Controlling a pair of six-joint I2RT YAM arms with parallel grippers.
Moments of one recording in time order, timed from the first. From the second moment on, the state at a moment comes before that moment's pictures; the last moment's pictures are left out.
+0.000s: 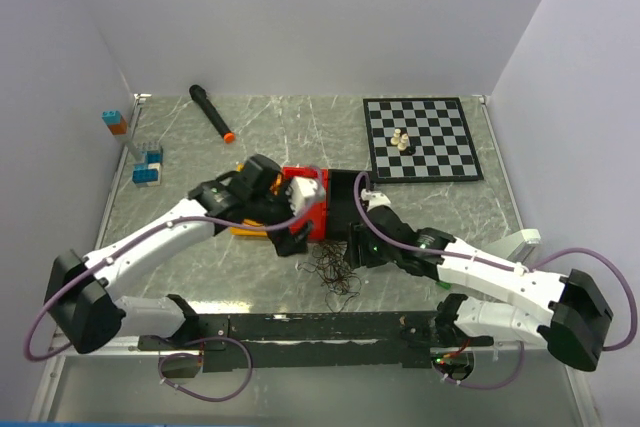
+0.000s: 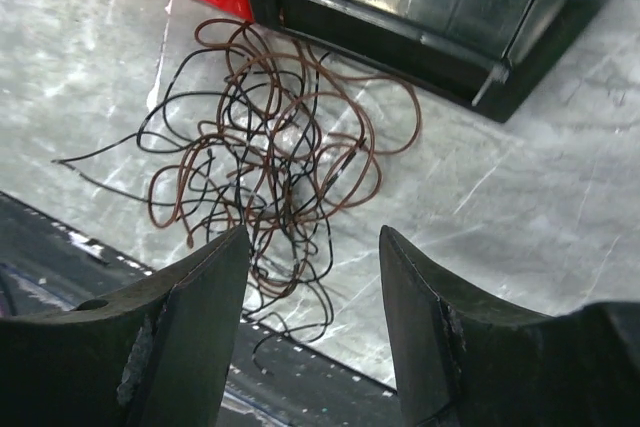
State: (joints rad) left arm -0.71 1.25 1.03 -0.61 0.46 0.25; right arm 0.92 1.05 0.64 -0.48 0.14 0.66
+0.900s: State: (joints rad) left arm -0.88 1.48 0.92 -0.47 0.33 0.33; right arm 0.92 1.07 0.55 -0.32 0.04 0.78
